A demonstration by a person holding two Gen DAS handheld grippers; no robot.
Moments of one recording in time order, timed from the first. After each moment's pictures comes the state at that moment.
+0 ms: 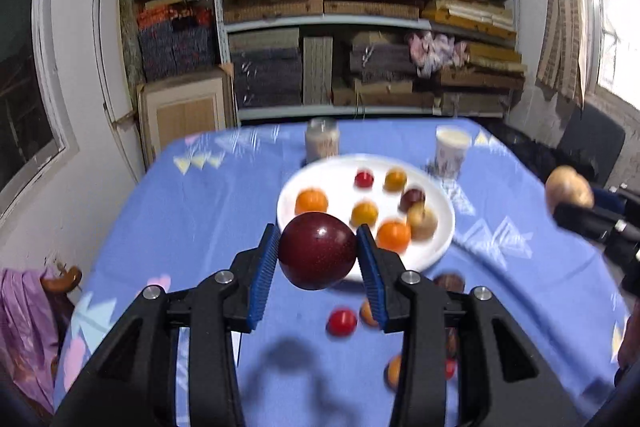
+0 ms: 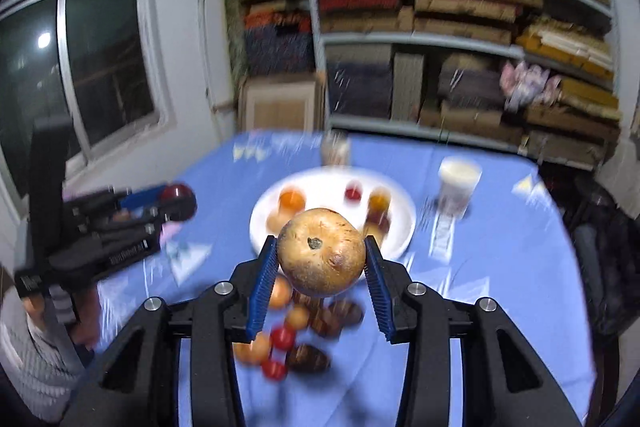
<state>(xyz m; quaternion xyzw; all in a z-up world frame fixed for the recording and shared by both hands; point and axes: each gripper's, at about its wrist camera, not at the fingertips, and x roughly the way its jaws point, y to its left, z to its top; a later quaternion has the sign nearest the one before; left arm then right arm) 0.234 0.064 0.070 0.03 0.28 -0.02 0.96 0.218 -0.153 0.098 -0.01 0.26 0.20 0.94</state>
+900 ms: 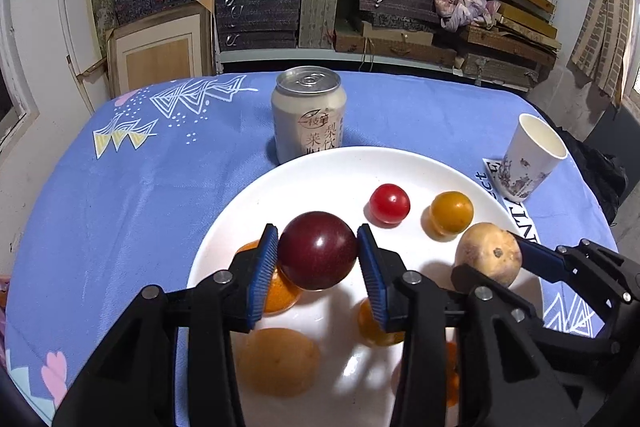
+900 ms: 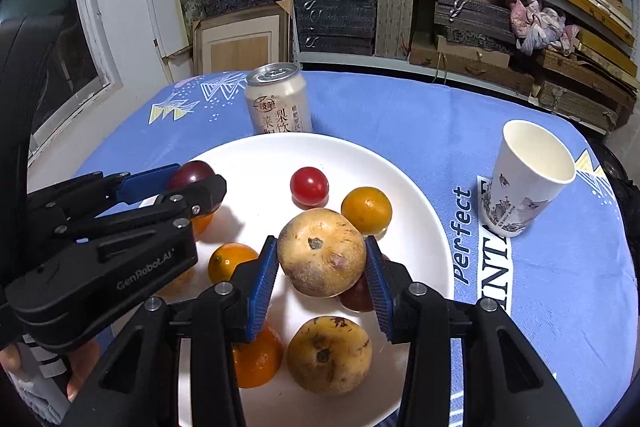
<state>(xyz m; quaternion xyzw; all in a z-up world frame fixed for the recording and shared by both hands) 0.452 0.041 -0.029 0.00 0.39 -0.01 0.92 0.431 -0.096 -0.024 -0.02 0.39 0.17 0.90</state>
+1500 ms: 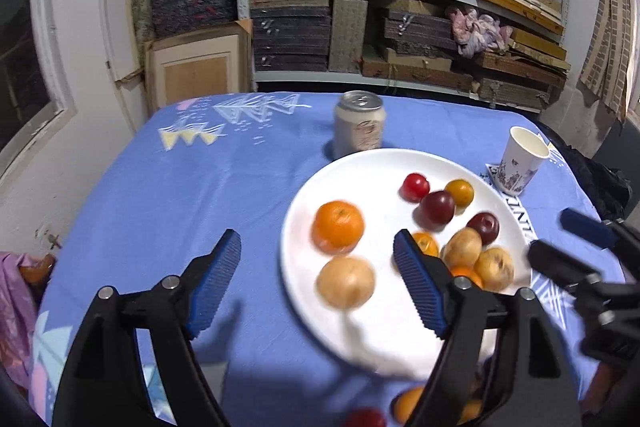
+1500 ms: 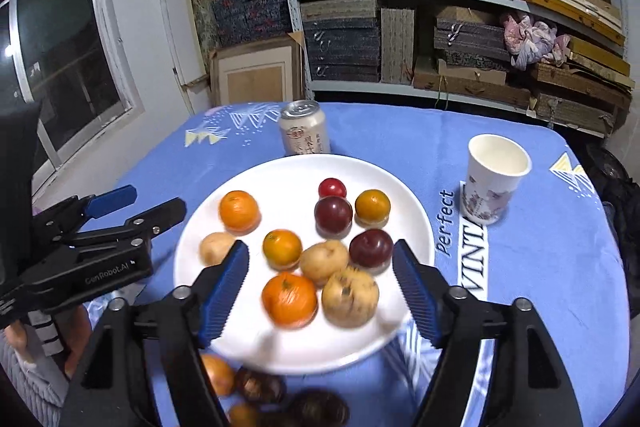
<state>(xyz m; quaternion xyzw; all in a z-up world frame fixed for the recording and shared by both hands) 0.352 0.081 0.012 0.00 0.35 0.04 0.94 0.355 -0.121 0.023 0.01 0.34 0.19 0.92</state>
